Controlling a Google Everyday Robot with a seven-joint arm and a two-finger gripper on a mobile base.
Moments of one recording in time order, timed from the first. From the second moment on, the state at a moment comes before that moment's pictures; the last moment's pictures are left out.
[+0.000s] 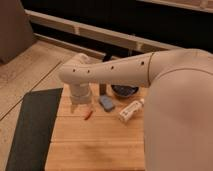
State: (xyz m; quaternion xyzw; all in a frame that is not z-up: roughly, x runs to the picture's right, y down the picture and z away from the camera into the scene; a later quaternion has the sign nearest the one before) arm -0.108 0.102 0.703 -0.26 0.23 0.64 0.68
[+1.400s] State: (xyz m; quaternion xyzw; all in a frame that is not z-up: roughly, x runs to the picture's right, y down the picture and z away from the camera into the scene) arm -0.025 0.039 0.799 -0.31 0.21 0.68 0.63
